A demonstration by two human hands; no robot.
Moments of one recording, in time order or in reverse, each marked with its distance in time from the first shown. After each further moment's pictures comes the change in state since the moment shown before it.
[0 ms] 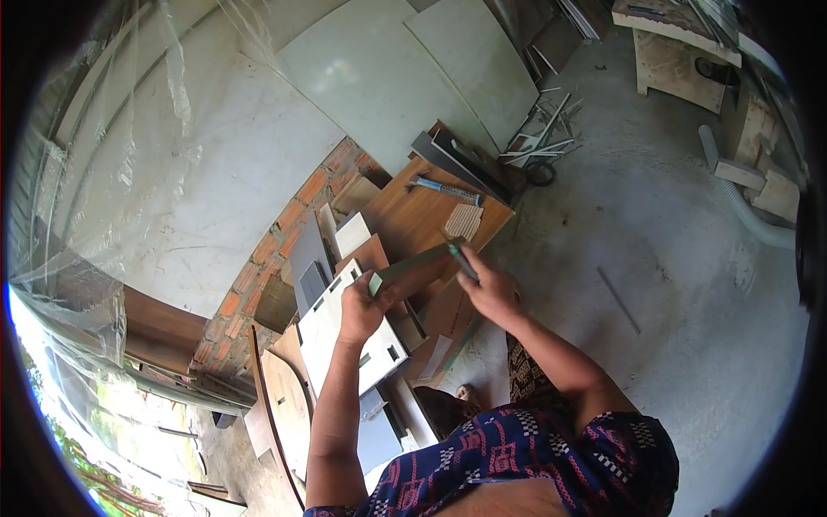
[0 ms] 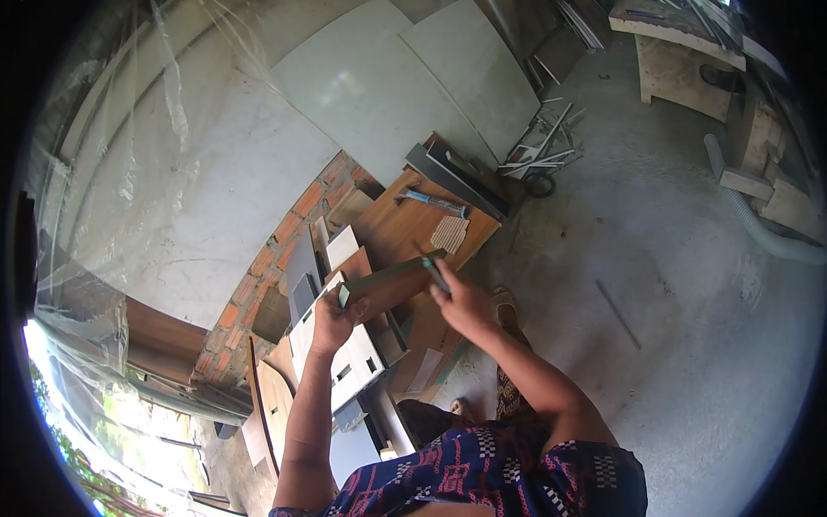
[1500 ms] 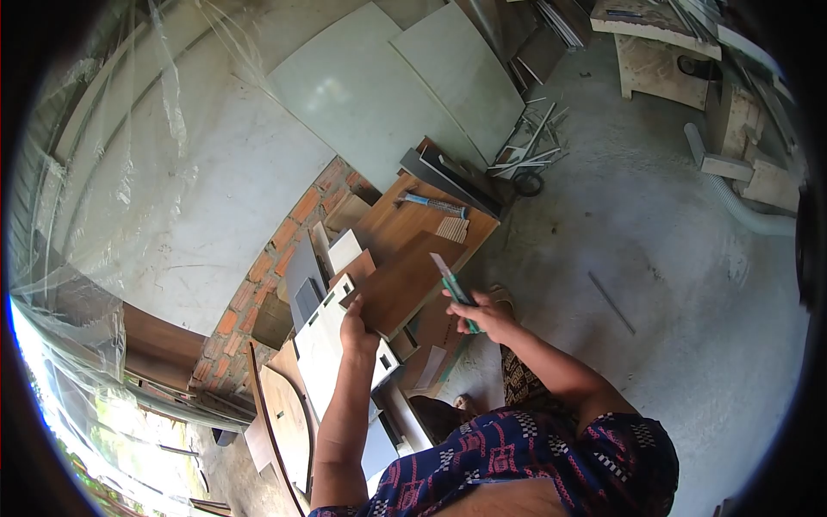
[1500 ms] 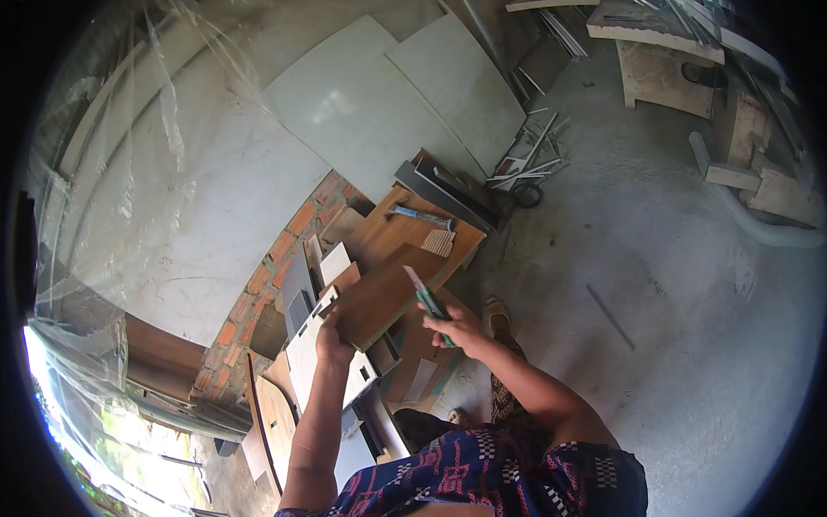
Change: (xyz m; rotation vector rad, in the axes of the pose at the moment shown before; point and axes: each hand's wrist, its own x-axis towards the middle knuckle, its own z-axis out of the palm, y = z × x) left_hand -0.011 -0.042 0.037 -1.359 0.372 -0.747; right_hand -0.030 0.019 -0.011 0.958 -0.441 0.434
